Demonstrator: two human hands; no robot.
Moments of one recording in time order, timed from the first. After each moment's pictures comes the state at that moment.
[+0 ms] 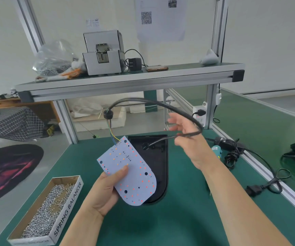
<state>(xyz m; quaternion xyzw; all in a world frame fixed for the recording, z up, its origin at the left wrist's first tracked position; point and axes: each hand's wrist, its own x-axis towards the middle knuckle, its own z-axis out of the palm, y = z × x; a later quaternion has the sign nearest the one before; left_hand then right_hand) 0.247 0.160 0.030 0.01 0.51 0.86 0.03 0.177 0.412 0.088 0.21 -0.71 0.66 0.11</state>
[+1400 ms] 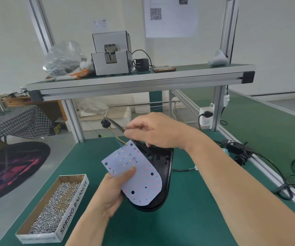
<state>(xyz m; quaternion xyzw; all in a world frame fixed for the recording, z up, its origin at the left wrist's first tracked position) 0.250 0.165 0.035 -0.03 0.54 0.84 -0.01 0.206 0.338 0.187 0.39 -0.86 0.32 0.01</state>
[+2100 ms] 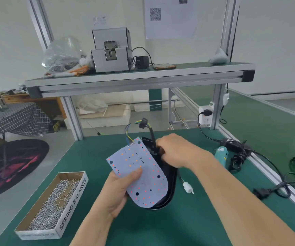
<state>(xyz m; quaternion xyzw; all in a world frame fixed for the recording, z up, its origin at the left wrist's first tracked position) 0.259 0.175 0.031 0.02 0.56 0.83 0.00 0.184 0.363 0.117 0.27 -0.96 0.08 0.04</state>
